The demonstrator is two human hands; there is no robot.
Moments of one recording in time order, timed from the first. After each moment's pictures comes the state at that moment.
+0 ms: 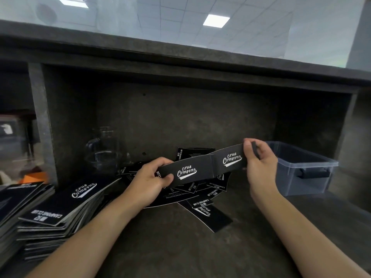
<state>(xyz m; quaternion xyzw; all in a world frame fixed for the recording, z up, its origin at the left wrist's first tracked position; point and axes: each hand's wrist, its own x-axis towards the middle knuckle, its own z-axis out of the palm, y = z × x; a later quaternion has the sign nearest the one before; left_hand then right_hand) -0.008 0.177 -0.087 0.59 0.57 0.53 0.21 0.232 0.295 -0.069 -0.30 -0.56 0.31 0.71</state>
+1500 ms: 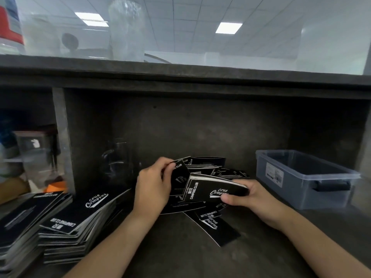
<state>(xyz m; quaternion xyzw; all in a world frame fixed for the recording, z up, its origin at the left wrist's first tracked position) -0.008 0.198 -0.088 0.55 0.58 0.57 -0.19 0.251 0.280 -0.083 -0.23 -0.75 0.52 0.33</state>
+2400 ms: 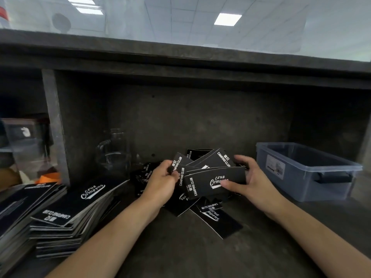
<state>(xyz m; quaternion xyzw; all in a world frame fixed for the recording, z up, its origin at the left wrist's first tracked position) 0.008 0.203 -0.095 0.45 0.60 0.61 0.26 0.239 0.292 -0.093 -0.29 -0.74 0.44 0.43</state>
